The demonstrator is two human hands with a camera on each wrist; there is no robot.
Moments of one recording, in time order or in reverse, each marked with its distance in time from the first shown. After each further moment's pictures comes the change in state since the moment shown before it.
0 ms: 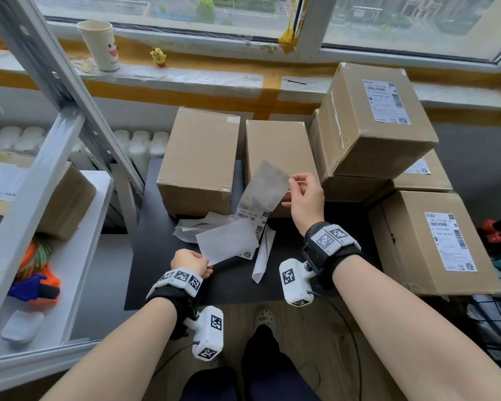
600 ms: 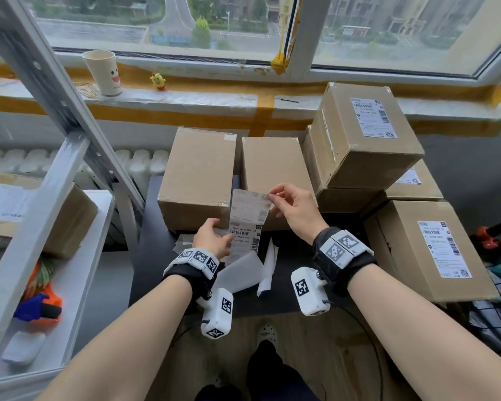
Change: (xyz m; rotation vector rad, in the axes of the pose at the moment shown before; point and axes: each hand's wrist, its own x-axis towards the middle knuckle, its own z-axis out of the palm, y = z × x) left_hand -0.024 0.075 0.011 0.147 -0.175 0.414; right_hand -0.010 -0.039 -0.017 -0.098 -0.400 -0.134
